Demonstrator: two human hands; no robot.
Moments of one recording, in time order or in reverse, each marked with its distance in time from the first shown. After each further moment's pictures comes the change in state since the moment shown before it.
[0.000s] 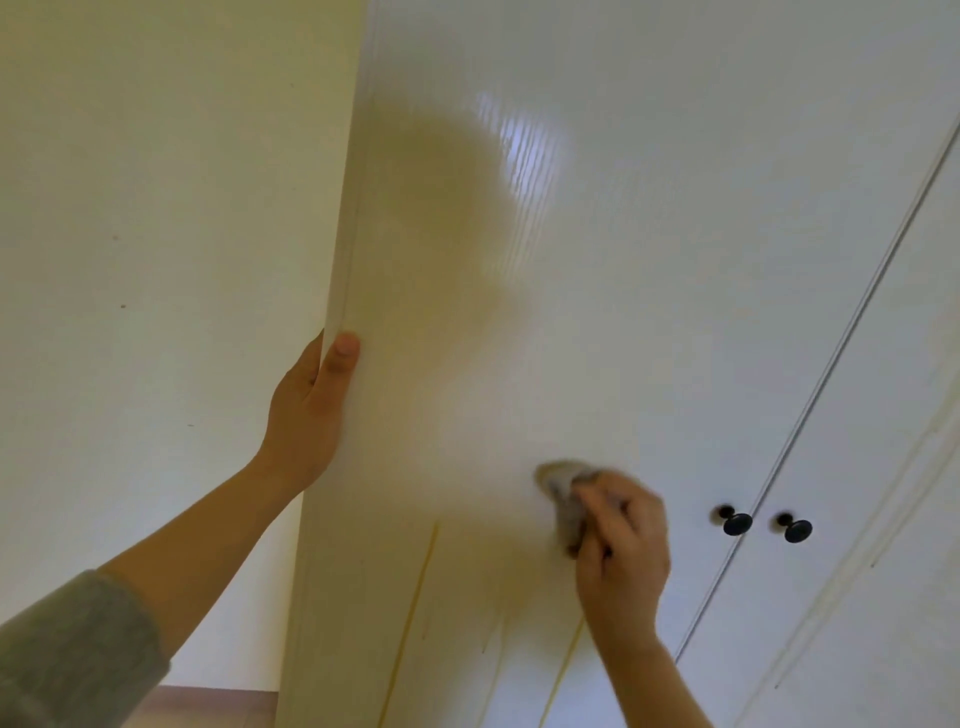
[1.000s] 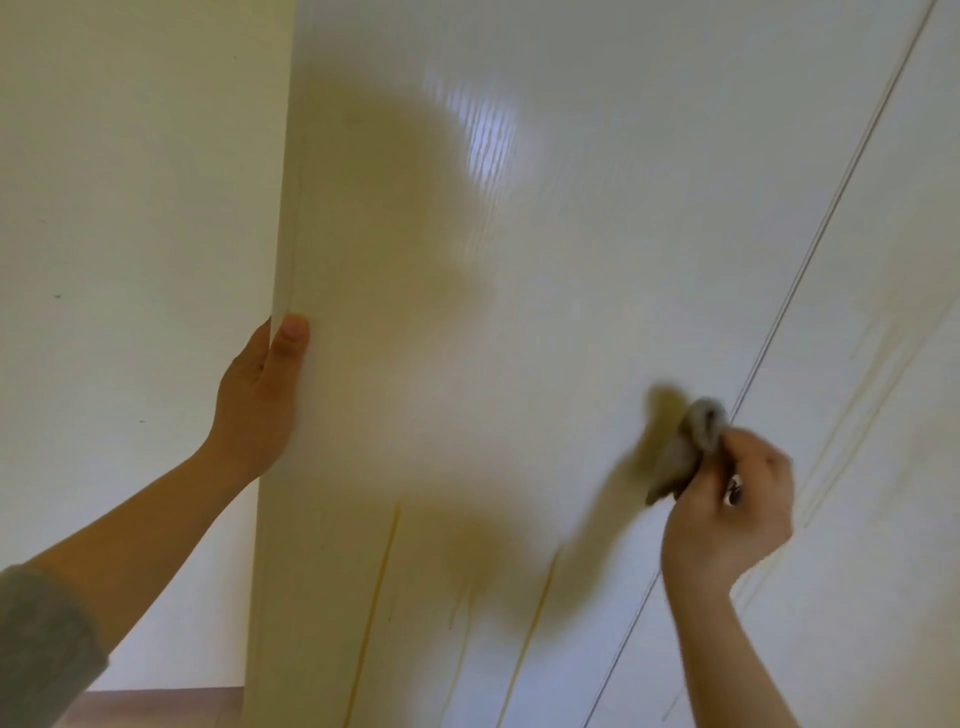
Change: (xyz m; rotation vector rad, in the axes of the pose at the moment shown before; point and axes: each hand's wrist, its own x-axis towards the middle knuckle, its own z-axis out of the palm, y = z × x) left_hand 0.001 -0.003 0.003 0.063 0.010 -0.003; right_hand 0.048 0.034 -0.067 -0.098 0.450 0.307
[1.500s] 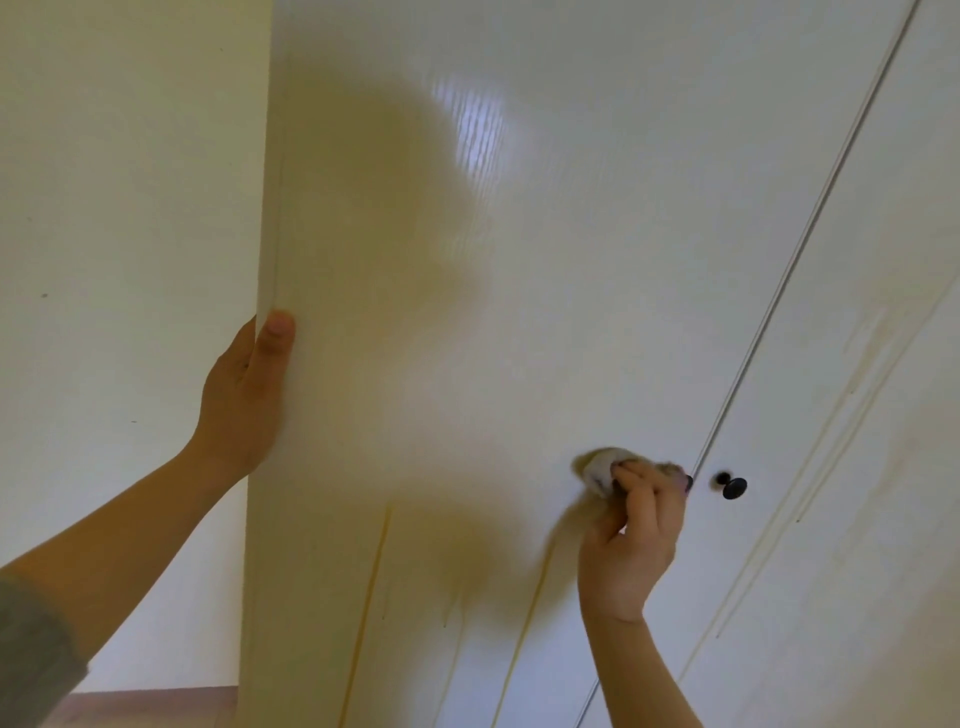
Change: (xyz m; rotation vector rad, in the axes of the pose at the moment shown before) left_hand 0.004 -0.003 0.000 -0.028 -0.013 -0.023; right_hand -0.075 0.027 0.019 -0.106 -0.204 -0.058
